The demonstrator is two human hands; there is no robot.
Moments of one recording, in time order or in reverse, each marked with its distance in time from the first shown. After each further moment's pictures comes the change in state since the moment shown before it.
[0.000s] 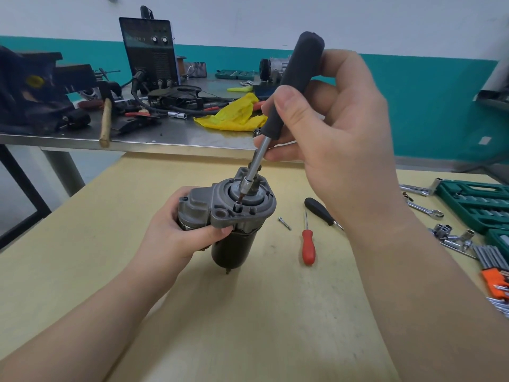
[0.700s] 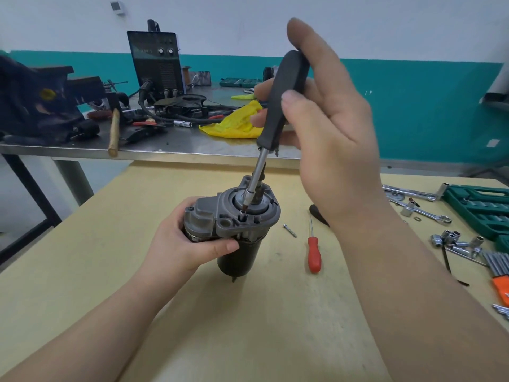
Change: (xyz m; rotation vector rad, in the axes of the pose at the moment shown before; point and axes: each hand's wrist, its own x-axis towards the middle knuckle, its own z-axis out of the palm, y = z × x) left_hand 0.001 0.001 -0.003 0.060 0.005 0.064; right_hand 0.010 0.008 0.011 0.022 -0.012 -0.117
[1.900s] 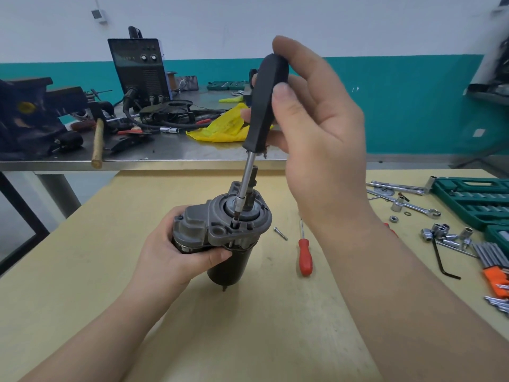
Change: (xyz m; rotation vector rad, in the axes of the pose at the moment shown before) left_hand -0.001 -0.002 0.010 0.149 0.055 0.006; right_hand 0.000 0.006 -0.004 0.186 0.155 0.071
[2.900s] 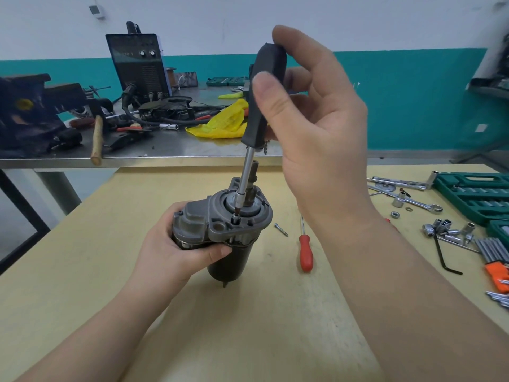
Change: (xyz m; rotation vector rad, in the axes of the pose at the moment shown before) left_hand 0.001 0.000 0.000 0.024 -0.006 0.010; right_hand 0.002 0.002 0.002 -0.044 0.031 -0.060
